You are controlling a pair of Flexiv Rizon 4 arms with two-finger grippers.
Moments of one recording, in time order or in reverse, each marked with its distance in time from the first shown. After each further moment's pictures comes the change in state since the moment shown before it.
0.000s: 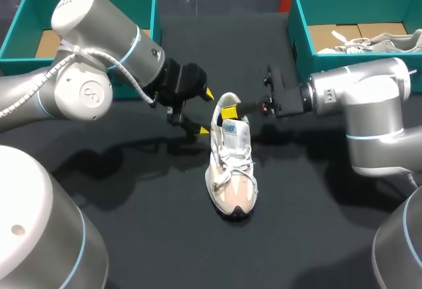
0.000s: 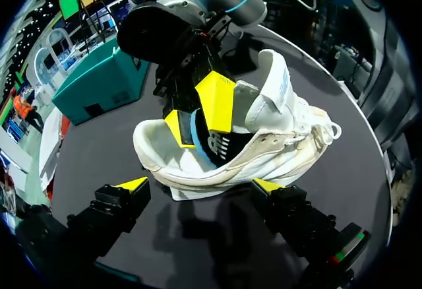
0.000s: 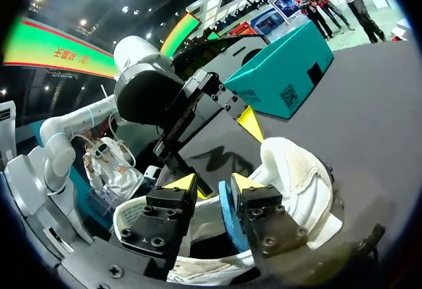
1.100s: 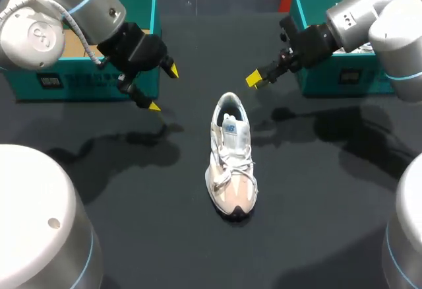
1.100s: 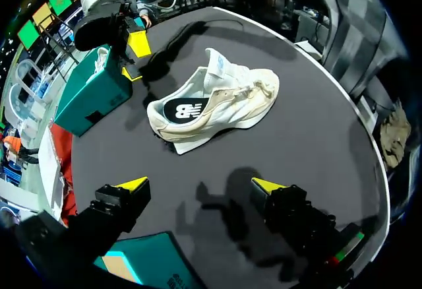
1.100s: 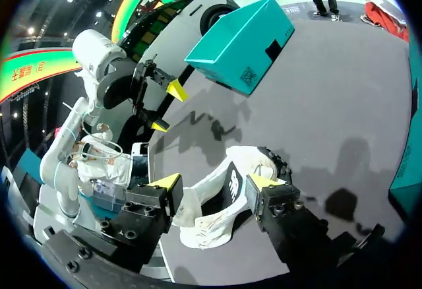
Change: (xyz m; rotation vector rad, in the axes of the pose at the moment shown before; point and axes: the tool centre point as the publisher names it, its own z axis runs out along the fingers) left arm -0.013 0.040 -0.112 -0.127 0.100 0.253; right arm -0.004 0.047 -0.082 0.351 -0.202 0.243
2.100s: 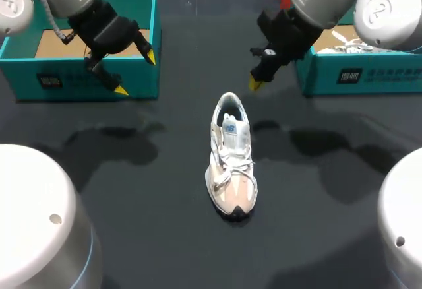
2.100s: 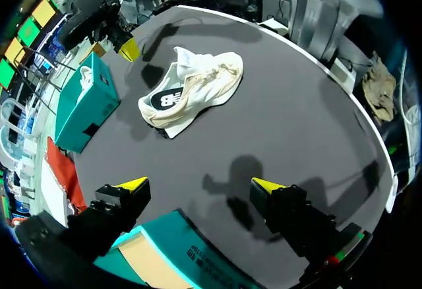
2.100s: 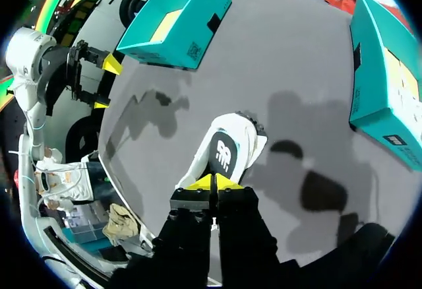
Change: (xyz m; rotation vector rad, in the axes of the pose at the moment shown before) left arm 0.000 0.036 -0.054 -0.017 0.071 0.234; right arm 0.040 -0.012 0.010 0.137 -0.481 0.272
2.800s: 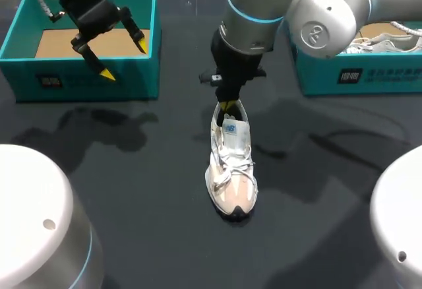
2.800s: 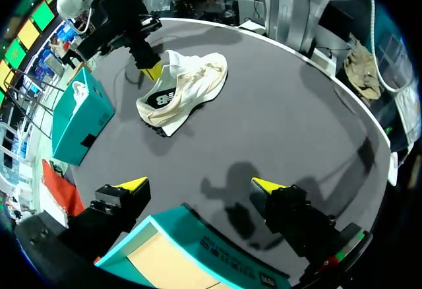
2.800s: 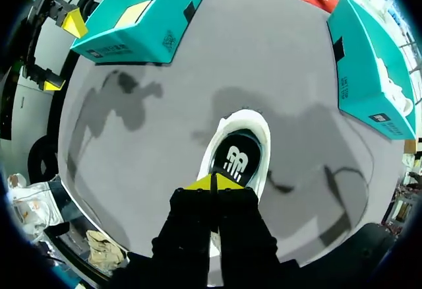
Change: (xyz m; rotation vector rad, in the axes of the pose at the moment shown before) left arm -0.013 0.030 -0.016 0.071 0.061 0.111; right arm 0.029 0.003 0.057 -0.005 -0.322 0.102
